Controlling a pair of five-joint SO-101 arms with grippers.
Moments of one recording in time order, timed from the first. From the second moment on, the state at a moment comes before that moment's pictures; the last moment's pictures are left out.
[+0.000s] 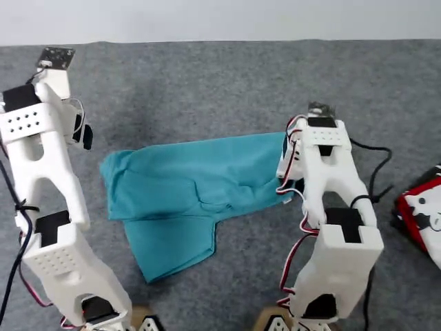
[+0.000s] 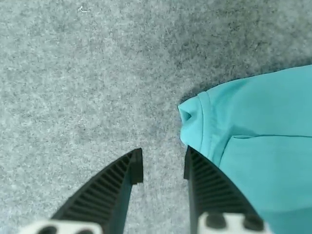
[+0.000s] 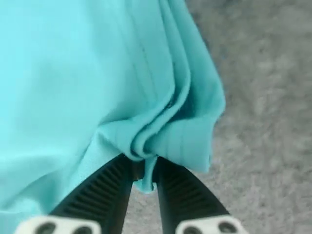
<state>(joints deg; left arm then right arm) -22.6 23.7 -28.6 95.0 -14.2 -0.7 21.7 1.8 74.9 -15.8</state>
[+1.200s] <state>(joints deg) -22.6 23.7 -28.2 94.9 -14.2 1.8 22.1 -11.8 93.1 -10.3</state>
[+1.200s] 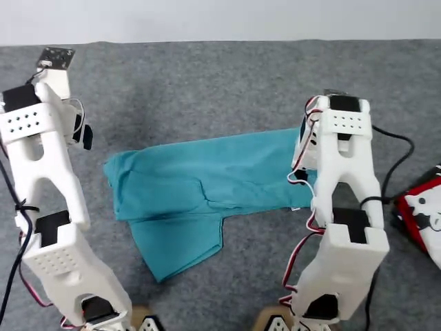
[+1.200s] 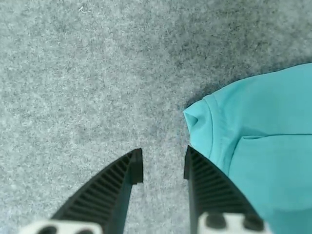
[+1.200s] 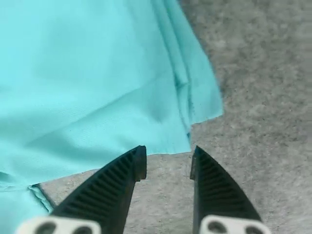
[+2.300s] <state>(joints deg) -22.6 23.7 -25.3 93.5 -15.3 2.3 30.2 -11.8 90.8 -10.3</state>
